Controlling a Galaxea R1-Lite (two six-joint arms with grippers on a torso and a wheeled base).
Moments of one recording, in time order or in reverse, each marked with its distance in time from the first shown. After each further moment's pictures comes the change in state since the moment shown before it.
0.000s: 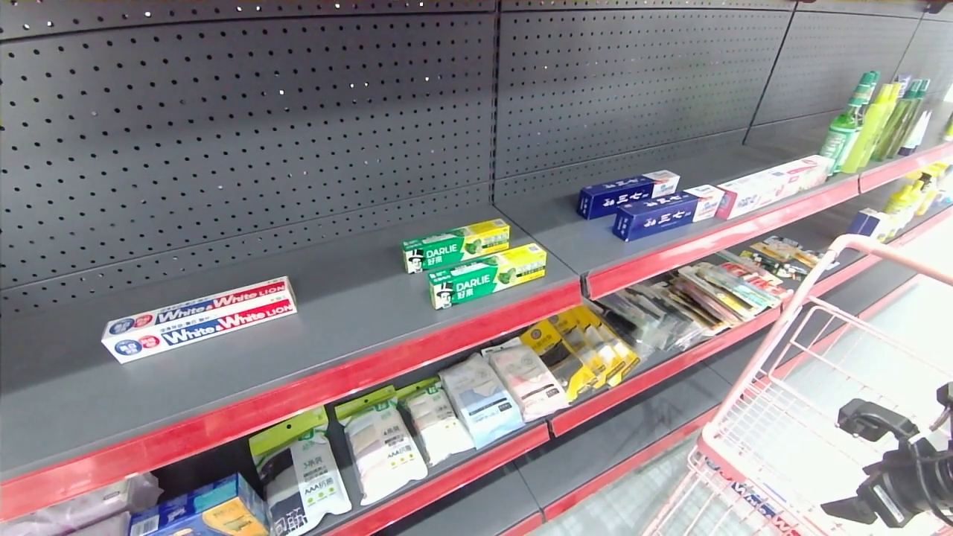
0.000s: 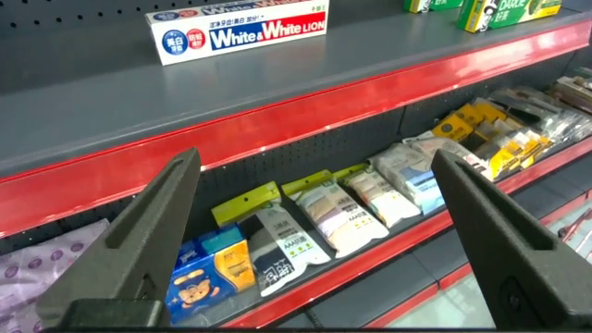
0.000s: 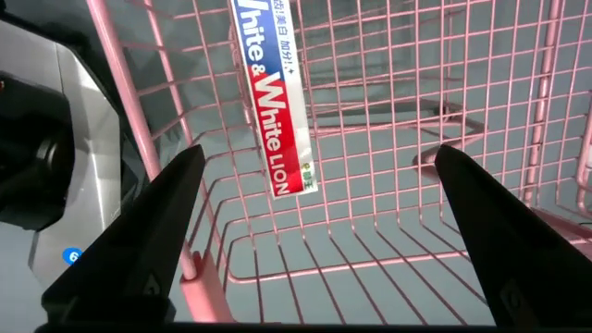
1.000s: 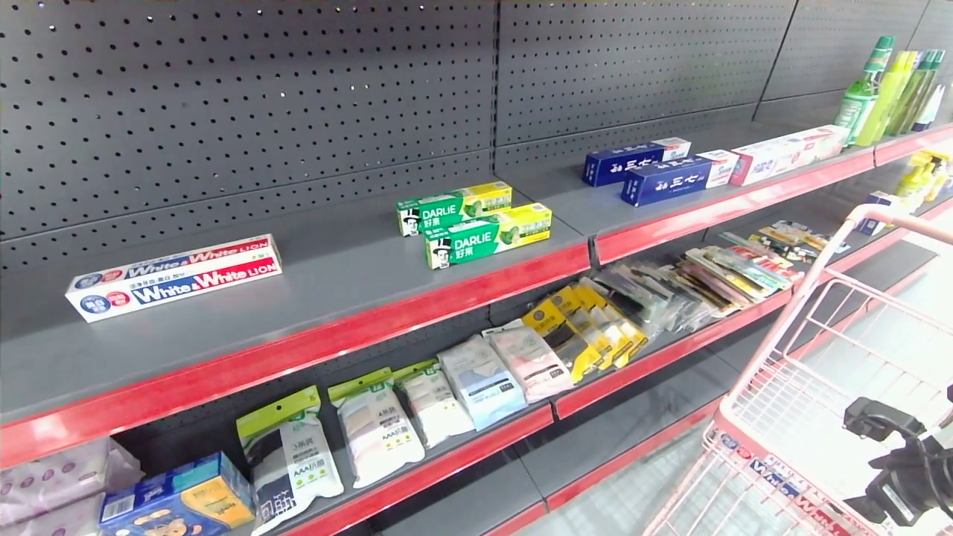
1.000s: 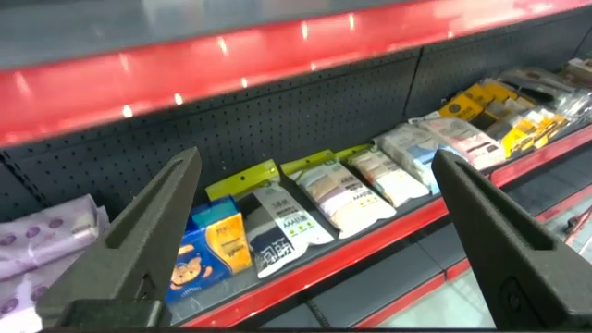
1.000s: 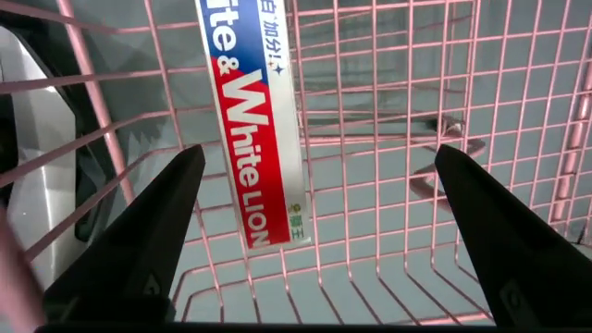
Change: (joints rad) left arm 0.000 0.000 0.000 0.001 0.000 0.000; right arm -0.026 0.001 -0.021 0.001 0.009 -0.081
